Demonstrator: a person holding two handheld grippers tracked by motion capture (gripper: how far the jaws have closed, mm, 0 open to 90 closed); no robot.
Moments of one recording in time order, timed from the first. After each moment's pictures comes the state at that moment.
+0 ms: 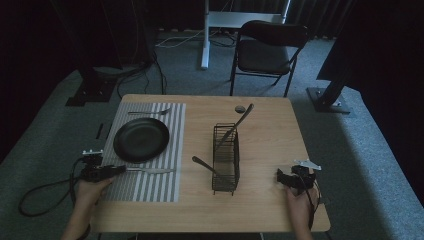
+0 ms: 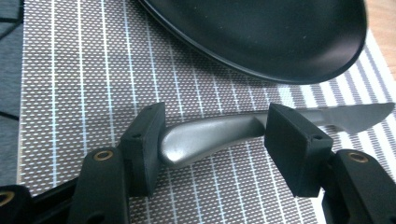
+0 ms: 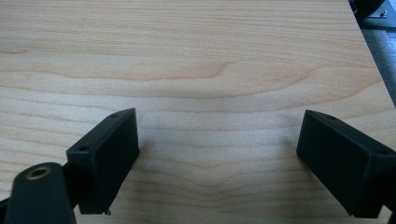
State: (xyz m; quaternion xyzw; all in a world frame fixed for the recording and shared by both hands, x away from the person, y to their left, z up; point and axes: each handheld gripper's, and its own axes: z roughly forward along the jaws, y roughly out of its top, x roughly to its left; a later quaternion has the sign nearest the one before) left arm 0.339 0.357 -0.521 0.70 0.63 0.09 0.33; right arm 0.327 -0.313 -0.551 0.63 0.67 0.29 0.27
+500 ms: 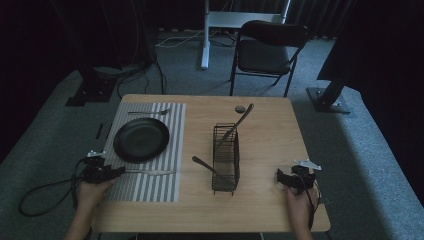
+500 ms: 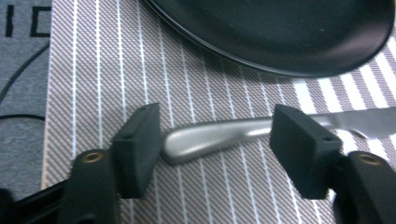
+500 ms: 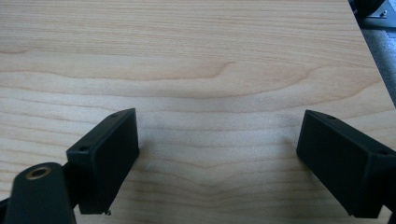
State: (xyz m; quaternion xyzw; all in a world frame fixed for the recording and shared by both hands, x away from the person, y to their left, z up) left arm 0.328 0.346 -0.519 0.70 0.63 0.14 0.30; right arm 0.327 -0.313 -0.551 0.63 0.67 0.29 0.27
